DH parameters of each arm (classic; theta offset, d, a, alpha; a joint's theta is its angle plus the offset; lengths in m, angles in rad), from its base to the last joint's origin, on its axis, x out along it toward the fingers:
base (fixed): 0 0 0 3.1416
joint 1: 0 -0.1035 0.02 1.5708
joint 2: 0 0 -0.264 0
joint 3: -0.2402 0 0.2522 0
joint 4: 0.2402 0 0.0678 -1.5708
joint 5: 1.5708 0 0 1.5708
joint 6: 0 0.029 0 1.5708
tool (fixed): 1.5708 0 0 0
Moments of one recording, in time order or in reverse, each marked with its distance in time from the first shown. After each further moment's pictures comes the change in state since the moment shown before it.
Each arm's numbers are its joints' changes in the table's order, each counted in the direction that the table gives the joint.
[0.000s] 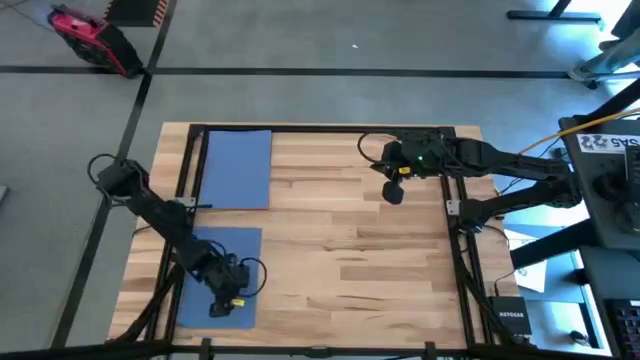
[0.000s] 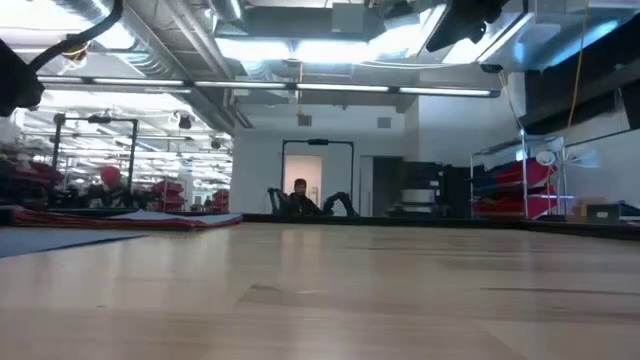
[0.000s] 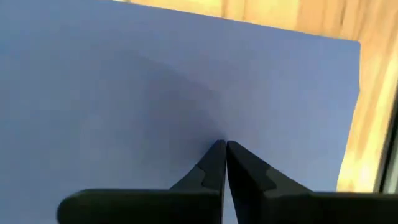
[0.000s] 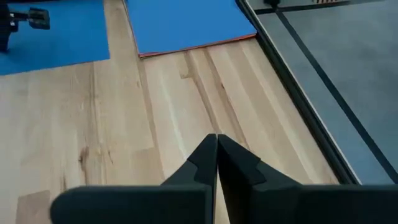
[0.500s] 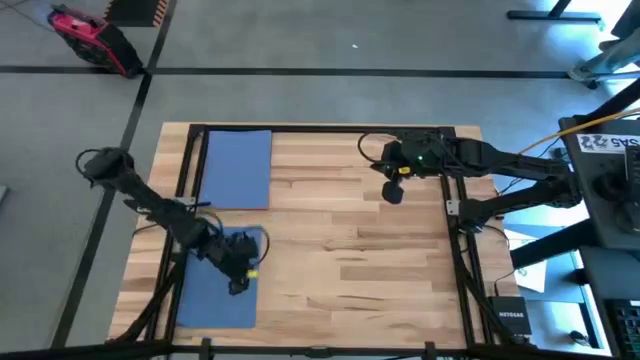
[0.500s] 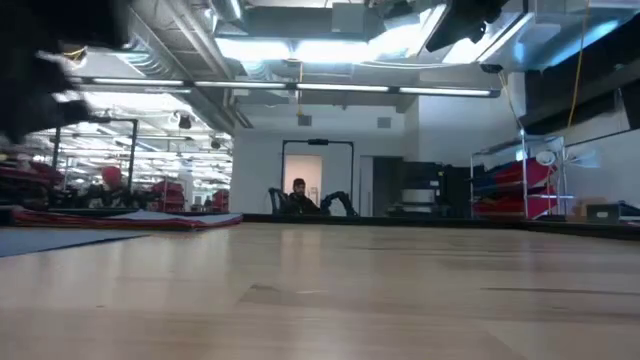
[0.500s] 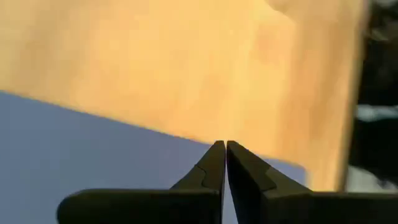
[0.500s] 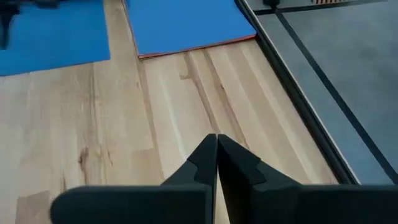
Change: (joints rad) left arm -0.214 -0.212 -0.058 0.159 -0.220 -0.030; right arm 0.000 0.000 0.000 -0.005 0.002 0.005
